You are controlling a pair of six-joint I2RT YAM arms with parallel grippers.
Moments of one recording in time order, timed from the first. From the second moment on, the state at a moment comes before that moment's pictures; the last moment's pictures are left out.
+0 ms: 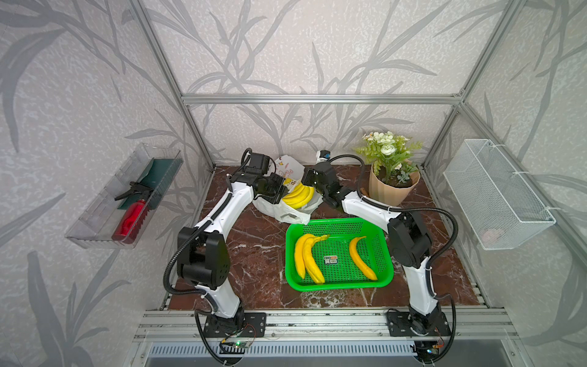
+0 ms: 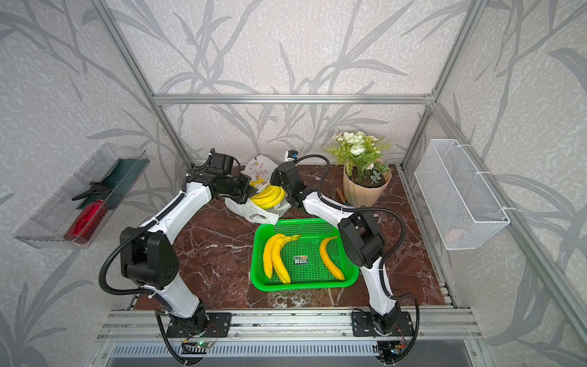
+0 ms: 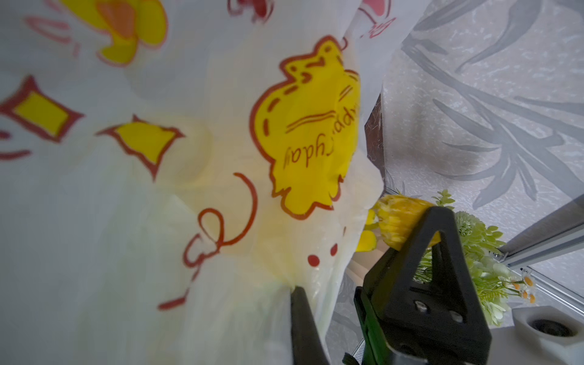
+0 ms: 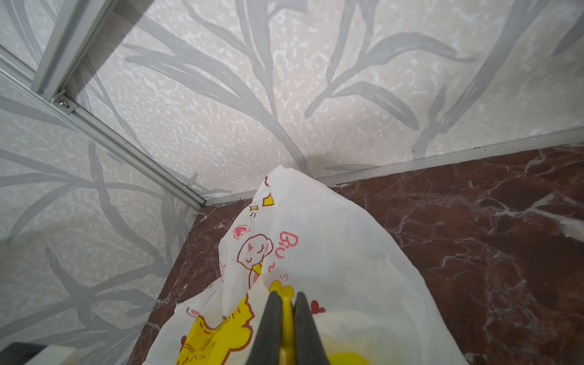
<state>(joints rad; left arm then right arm) -0.20 1.72 1.49 -0.68 0.44 -1.34 0.67 2.13 1.69 0.16 0.21 0.67</state>
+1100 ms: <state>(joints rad) -0.20 1.80 1.40 -0.33 0.49 -1.63 0.71 2.33 1.74 0.22 0.33 1.07</state>
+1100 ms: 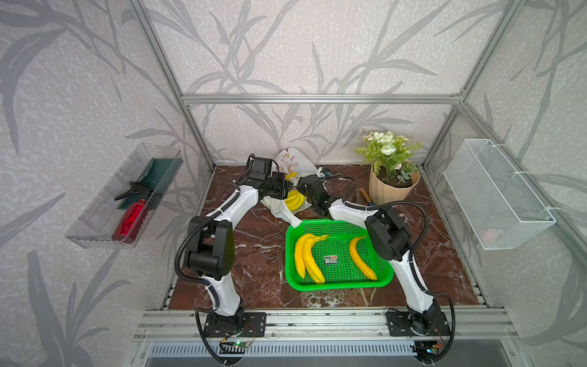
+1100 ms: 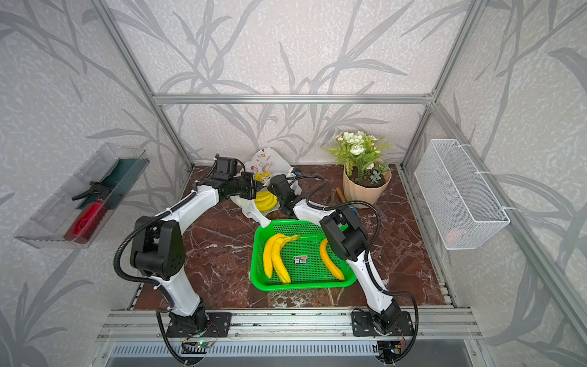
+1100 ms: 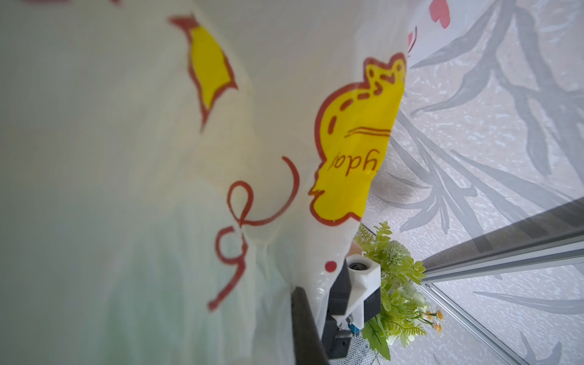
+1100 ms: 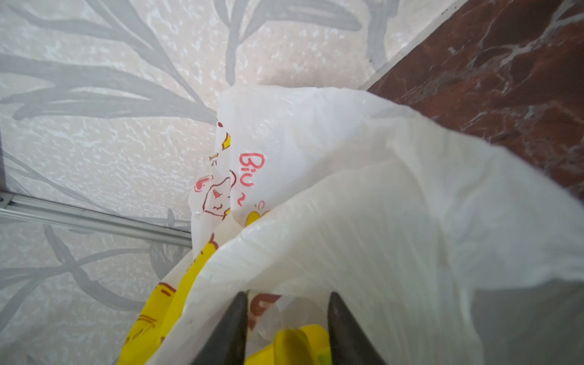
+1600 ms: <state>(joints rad) -0.19 1.80 1.41 -0.40 0.50 -1.54 0.69 1.93 1.52 -0.06 0.24 0.59</state>
